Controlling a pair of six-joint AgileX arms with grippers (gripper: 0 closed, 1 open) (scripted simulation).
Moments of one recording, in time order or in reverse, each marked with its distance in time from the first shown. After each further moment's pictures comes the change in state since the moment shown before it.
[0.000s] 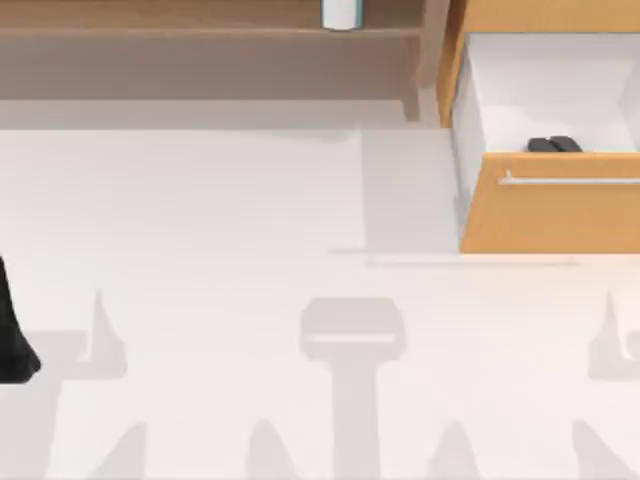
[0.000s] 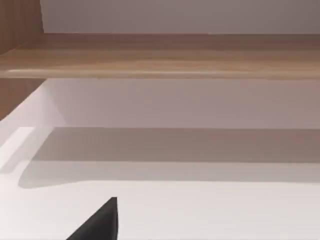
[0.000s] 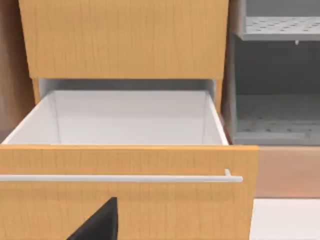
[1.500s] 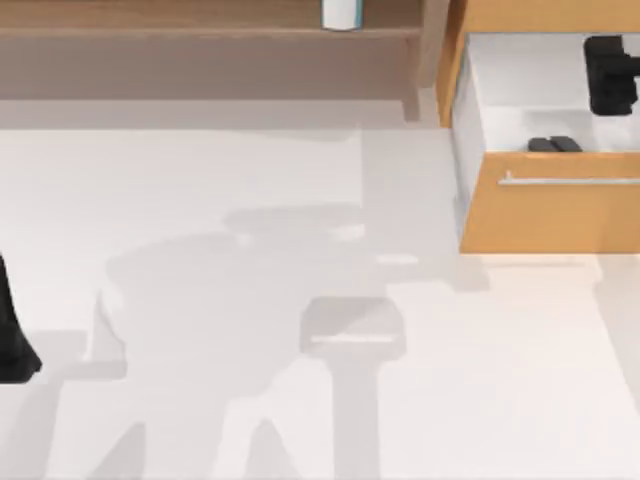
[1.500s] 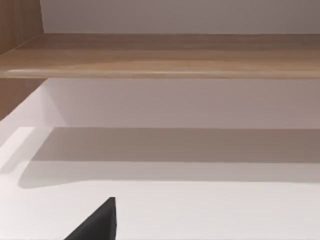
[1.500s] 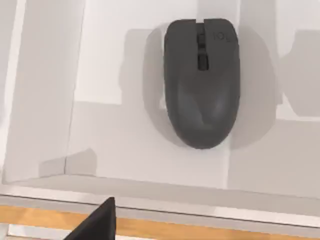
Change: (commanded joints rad) left arm 0.000 0.000 0.000 0.000 0.000 0.000; right arm 0.122 1.702 1.494 -0.865 -0.018 0.056
